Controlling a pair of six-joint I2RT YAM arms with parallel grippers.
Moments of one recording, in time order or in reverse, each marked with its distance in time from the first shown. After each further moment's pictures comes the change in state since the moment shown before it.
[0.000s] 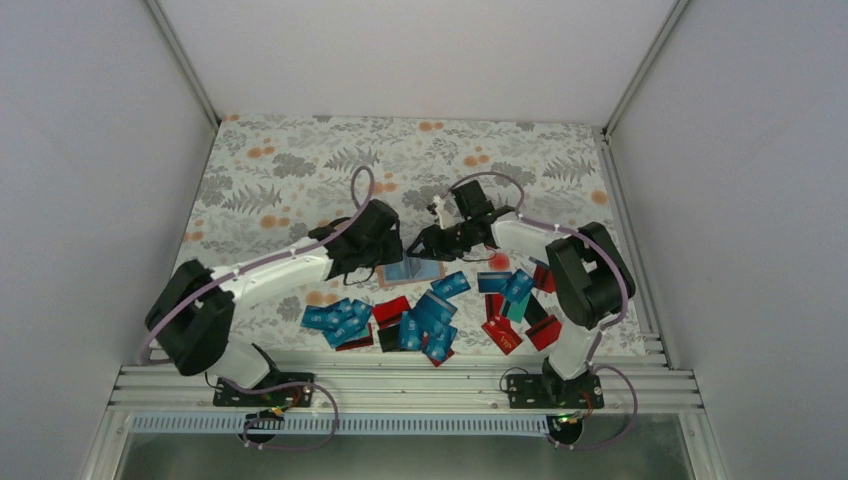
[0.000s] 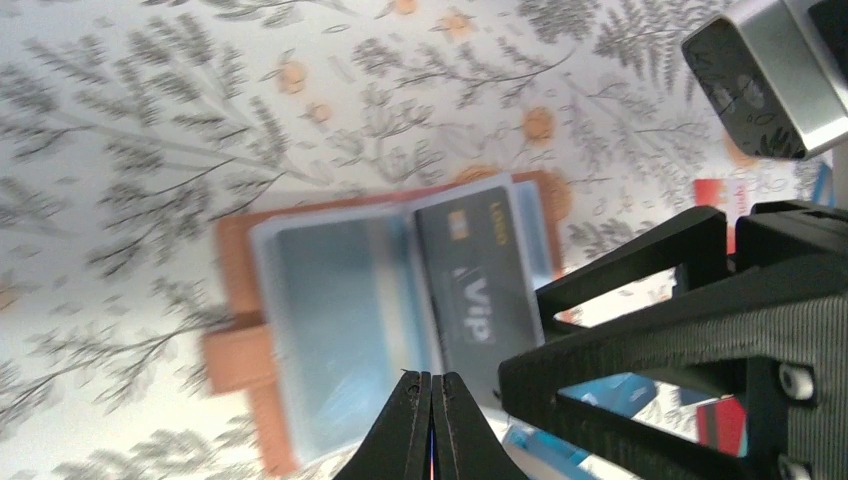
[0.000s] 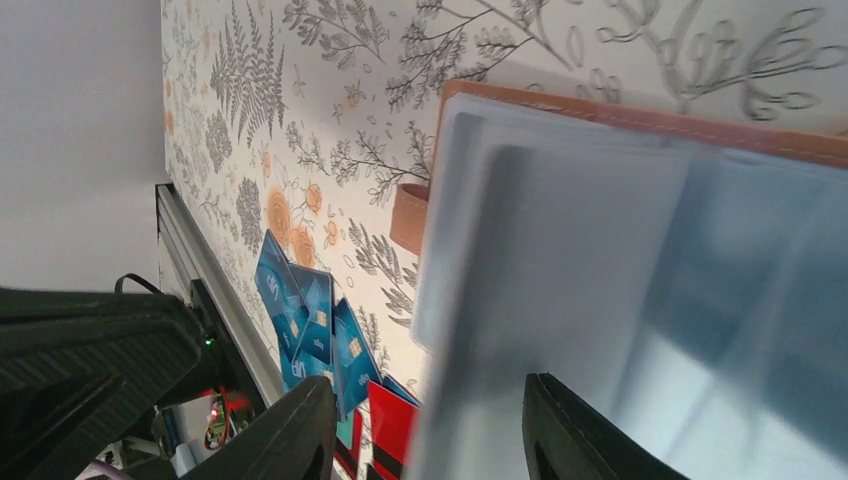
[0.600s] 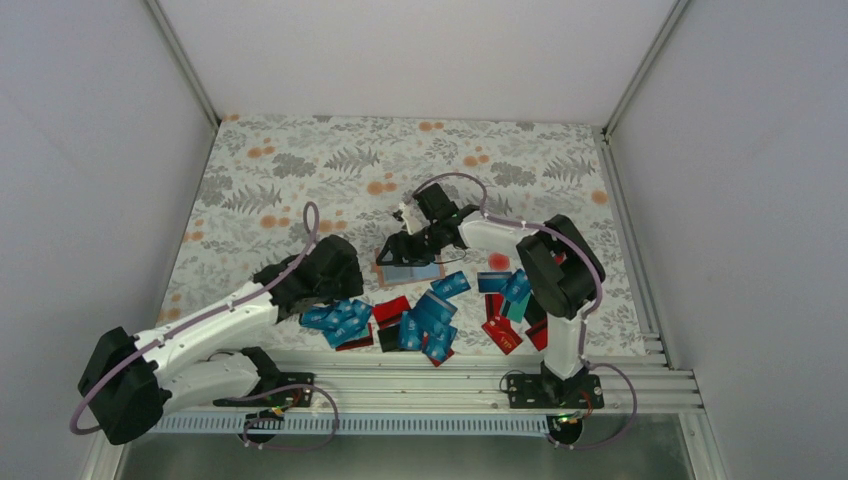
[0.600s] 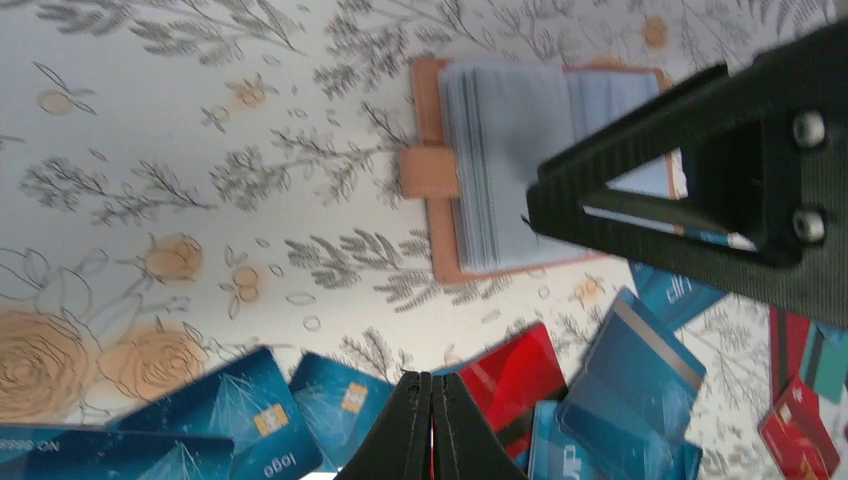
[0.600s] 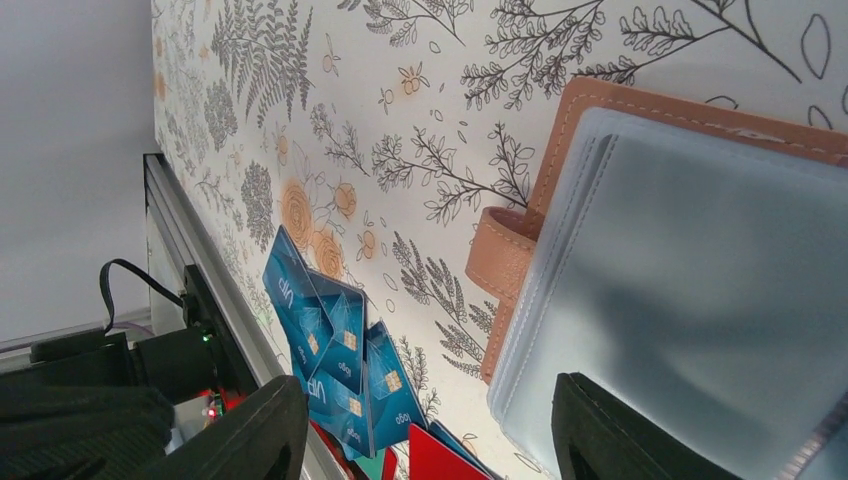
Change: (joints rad) left arm 0.000 -0.363 -0.246 -0.146 -0.028 -0.067; right arm 0.133 0.120 0.145 -0.020 0.035 0.042
